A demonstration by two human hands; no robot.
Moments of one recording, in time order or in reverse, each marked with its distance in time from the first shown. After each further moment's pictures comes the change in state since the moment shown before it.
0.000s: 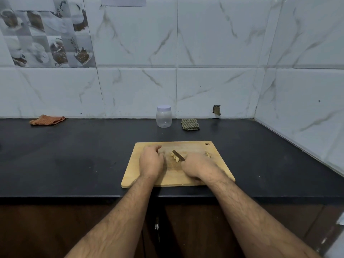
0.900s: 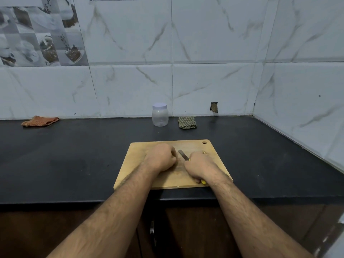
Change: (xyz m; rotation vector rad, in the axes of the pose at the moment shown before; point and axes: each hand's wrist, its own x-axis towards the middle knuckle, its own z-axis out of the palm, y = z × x) left_hand 0.018 0.039 0.009 0.491 -0.423 0.334; right_hand 0.013 0.027 0.006 0.173 -0.019 0.037
